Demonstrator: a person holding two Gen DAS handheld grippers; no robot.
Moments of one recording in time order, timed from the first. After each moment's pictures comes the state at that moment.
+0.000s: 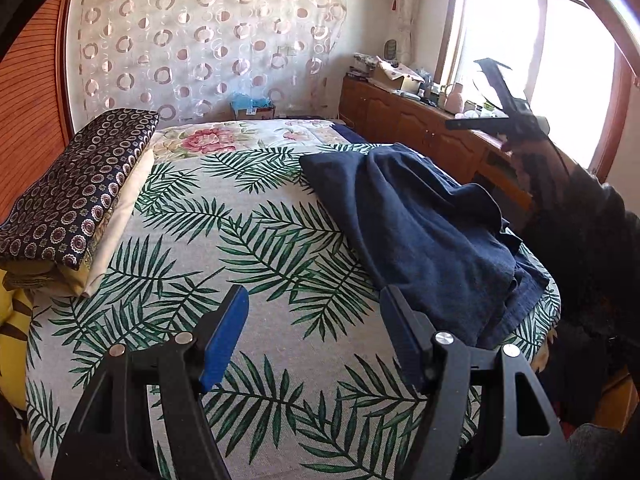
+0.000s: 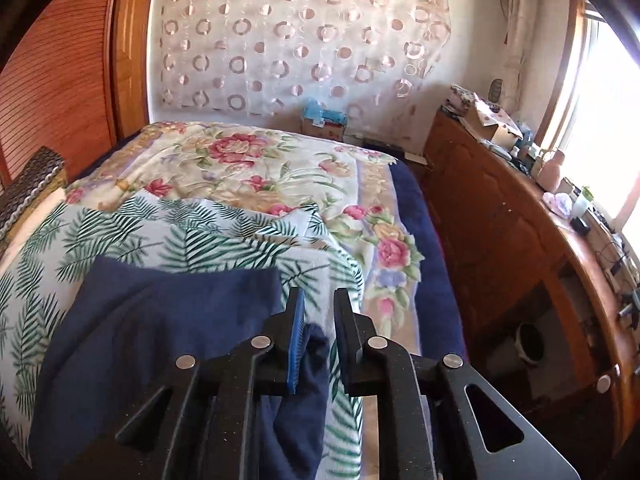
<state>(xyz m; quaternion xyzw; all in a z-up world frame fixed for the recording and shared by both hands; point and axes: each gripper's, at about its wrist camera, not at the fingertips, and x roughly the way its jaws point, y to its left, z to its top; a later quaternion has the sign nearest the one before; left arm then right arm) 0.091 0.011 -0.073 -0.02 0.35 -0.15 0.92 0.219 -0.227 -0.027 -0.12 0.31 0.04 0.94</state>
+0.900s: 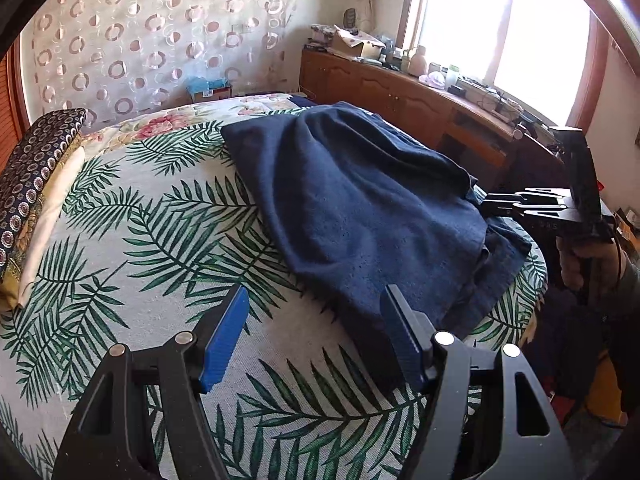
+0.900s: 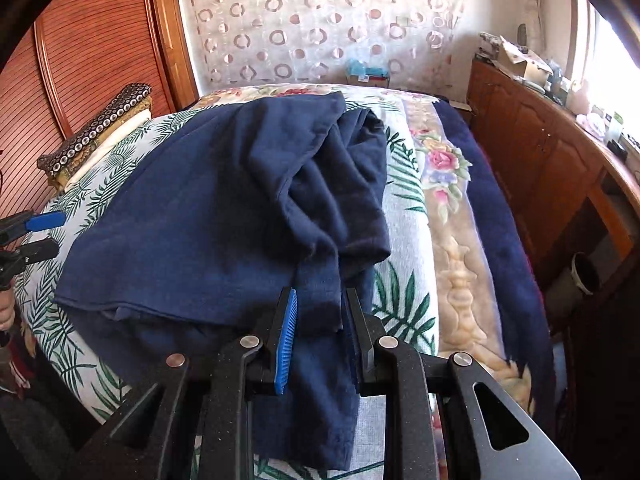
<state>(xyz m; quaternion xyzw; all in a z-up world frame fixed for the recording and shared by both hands) 0.099 -0.062 -0.096 0.01 0.39 -0.21 0.90 0.051 -0.330 -0.071 -0.05 0.37 0.14 0.92</state>
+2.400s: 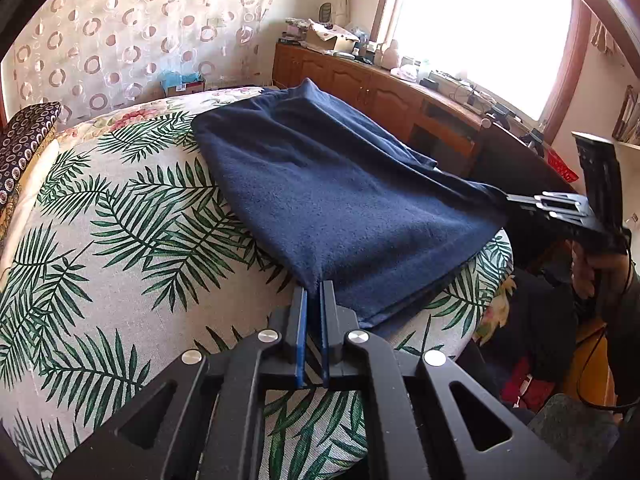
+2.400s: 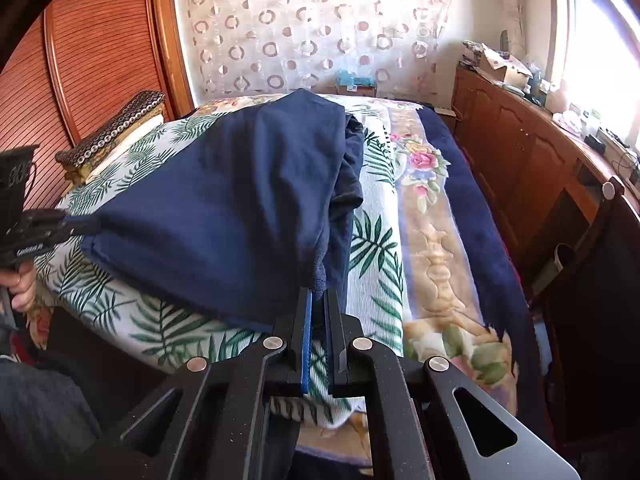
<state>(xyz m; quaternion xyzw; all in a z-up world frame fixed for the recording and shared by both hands) 0.067 -0.072 -0.095 0.00 0.40 -0.25 0.88 -0.027 -0.339 -0.048 -0.05 0.35 0.11 0.93</state>
